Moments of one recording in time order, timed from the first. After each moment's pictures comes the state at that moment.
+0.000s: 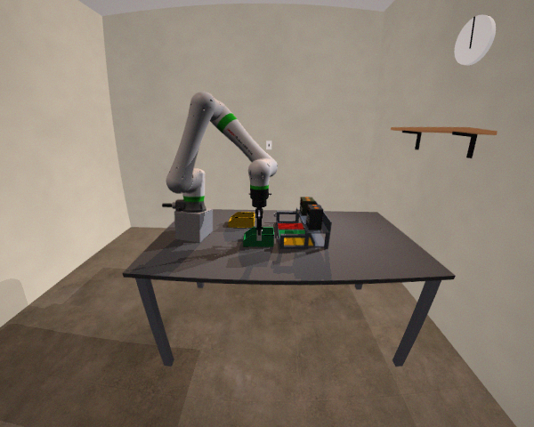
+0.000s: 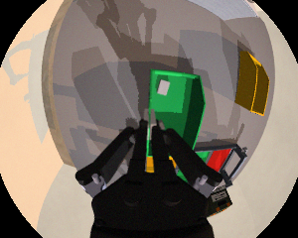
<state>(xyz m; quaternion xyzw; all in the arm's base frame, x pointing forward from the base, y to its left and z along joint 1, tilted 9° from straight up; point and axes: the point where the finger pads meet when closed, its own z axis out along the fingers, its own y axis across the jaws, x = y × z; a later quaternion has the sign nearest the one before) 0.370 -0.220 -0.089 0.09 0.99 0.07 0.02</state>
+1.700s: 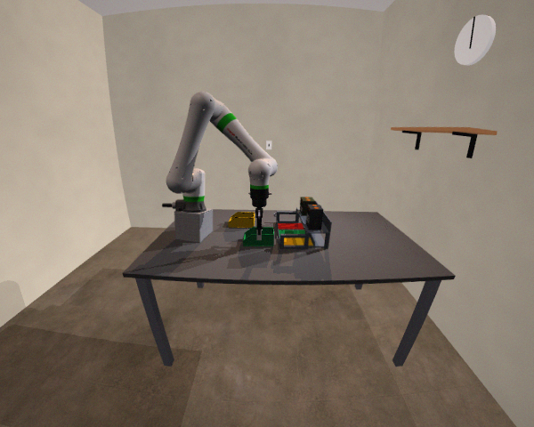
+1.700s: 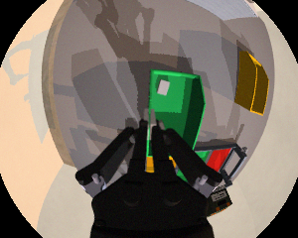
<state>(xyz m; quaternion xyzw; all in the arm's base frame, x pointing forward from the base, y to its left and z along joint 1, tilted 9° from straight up) 0.370 -0.220 -0.087 0.09 0.99 0.07 0.02</state>
